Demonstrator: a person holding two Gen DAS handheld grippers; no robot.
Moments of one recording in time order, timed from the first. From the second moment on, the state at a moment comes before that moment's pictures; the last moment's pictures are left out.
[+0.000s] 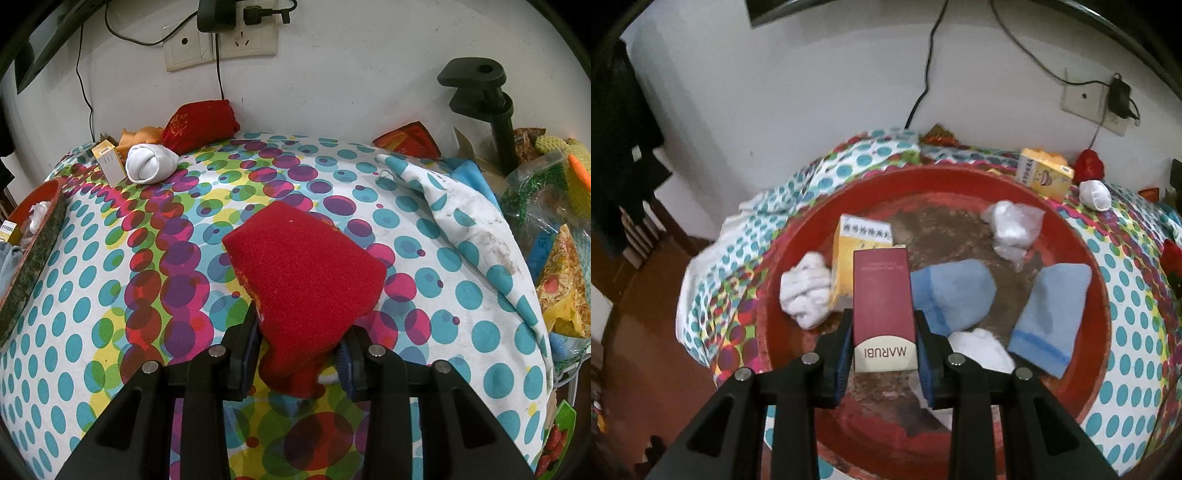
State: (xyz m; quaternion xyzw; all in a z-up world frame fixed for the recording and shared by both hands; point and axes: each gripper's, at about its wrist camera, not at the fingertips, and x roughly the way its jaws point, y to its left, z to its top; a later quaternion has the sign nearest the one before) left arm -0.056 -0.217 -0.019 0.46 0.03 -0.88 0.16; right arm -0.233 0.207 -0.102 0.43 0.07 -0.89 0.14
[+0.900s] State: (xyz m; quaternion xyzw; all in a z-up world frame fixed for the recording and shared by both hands) left arm -0.053 -0.251 -0.063 0.49 0.04 -0.85 0.18; right arm -0.235 0.206 -0.102 0.43 0.07 -0.89 0.14
